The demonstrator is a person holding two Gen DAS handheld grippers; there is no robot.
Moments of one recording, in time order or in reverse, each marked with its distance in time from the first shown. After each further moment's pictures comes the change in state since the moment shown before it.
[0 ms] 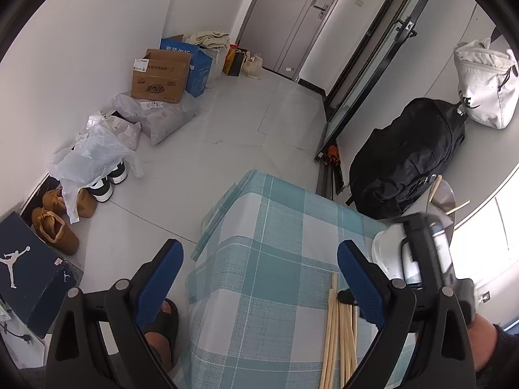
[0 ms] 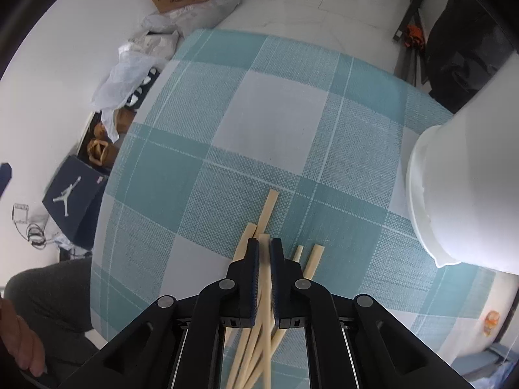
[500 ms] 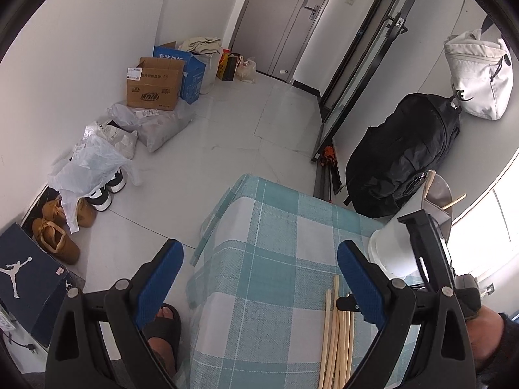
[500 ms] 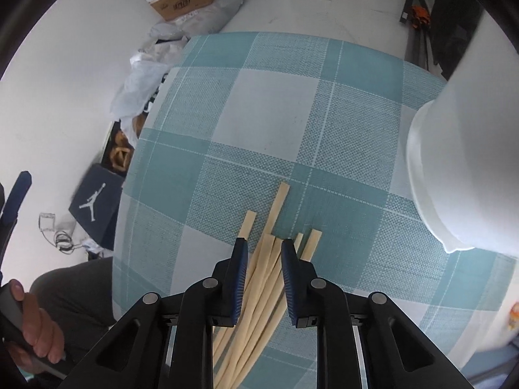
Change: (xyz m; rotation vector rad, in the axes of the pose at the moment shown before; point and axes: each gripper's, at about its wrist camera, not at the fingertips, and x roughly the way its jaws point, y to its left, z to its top) left arm -0.008 -0.006 0.000 0.031 -0.023 -0.013; right arm 0.005 -0.017 -0.006 0.014 0.070 0.089
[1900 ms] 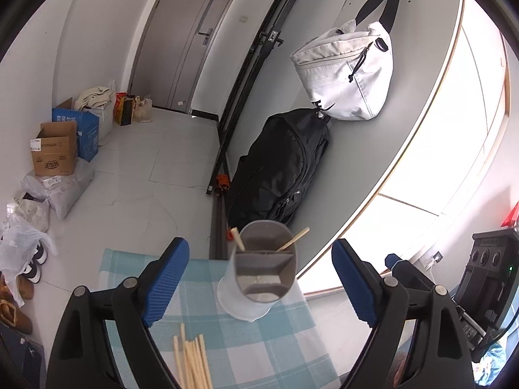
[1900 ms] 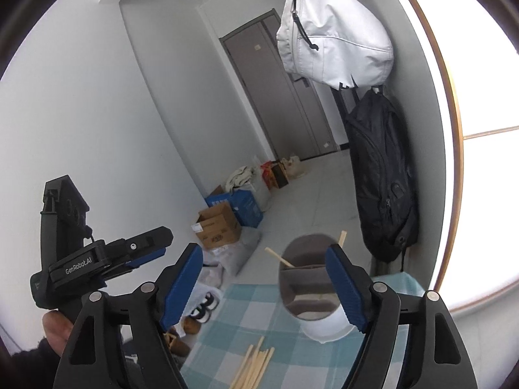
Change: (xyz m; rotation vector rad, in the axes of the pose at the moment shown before) left arm -0.073 -0.163 0.041 0.224 -0.091 -0.339; right arm -0.266 -0.080 -0.163 0.109 -1.088 0.158
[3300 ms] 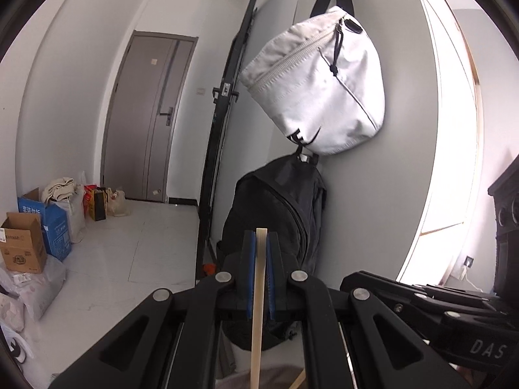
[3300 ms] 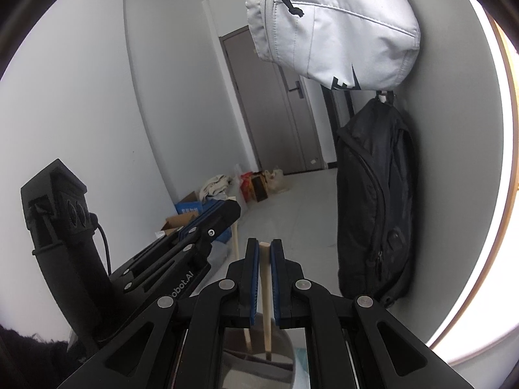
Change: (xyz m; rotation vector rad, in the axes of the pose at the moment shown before) left arm 0.136 -0.020 0.021 0.262 -0.356 -0.050; right arm 0.123 -0.066 0.049 -0.108 -0.050 -0.082
